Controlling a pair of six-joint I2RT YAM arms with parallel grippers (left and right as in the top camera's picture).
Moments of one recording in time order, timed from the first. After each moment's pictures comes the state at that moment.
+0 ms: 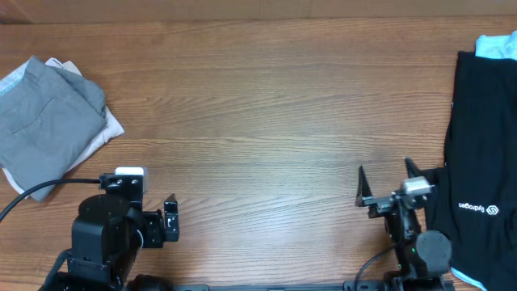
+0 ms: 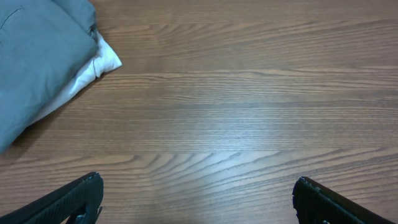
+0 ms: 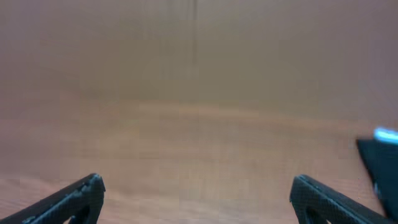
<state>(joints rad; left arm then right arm) -0.21 0.62 1.04 -1.21 -0.13 -0.16 0.08 0.02 0.02 -0.04 -0.07 -0.04</state>
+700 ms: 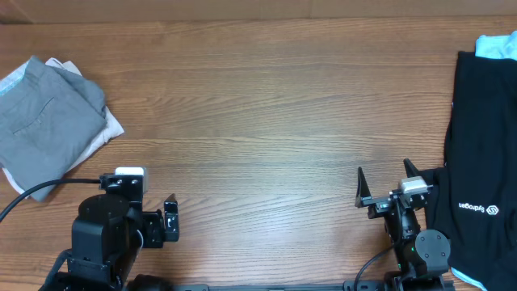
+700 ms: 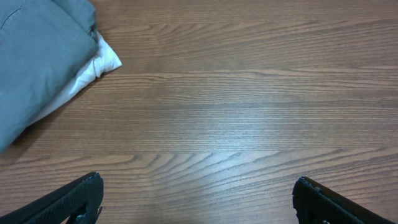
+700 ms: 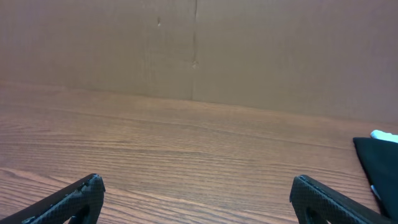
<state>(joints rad) -0.21 0.62 1.04 -1.21 -0.13 -0.16 0.08 0.02 0.02 -0.03 -0.07 -0.06</state>
